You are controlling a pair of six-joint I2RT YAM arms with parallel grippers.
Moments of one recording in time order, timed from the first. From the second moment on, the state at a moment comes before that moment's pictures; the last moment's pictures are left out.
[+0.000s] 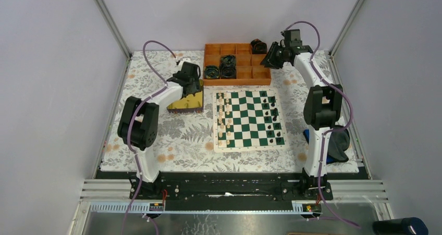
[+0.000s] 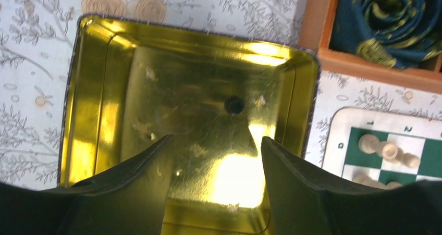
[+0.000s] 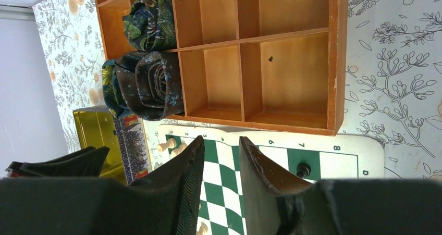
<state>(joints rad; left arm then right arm) -0.30 1.86 1.28 -0.27 -0.33 -0.43 0.12 2.20 1.99 -0.60 -0.35 0.53</state>
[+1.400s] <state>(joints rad) -0.29 2.05 1.42 -0.24 -0.31 -0.42 0.12 2.18 1.99 -0.60 -0.35 0.52</state>
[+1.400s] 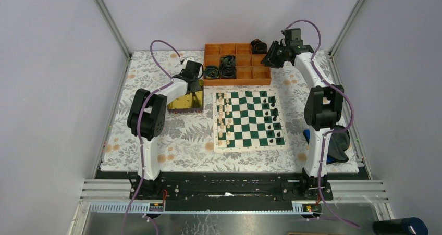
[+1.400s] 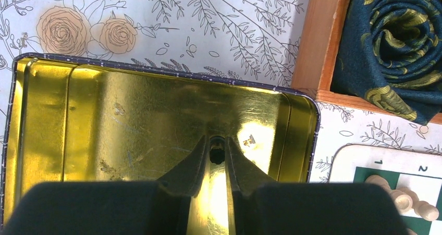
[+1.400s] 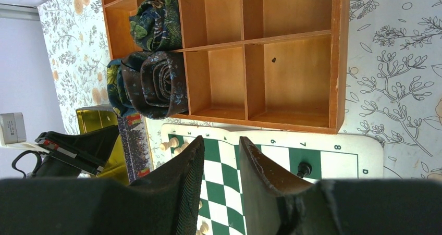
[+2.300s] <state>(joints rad) -0.29 1.84 1.36 -0.26 -0.29 -0.44 0.12 2.12 1.95 -0.59 -0.33 0.51</state>
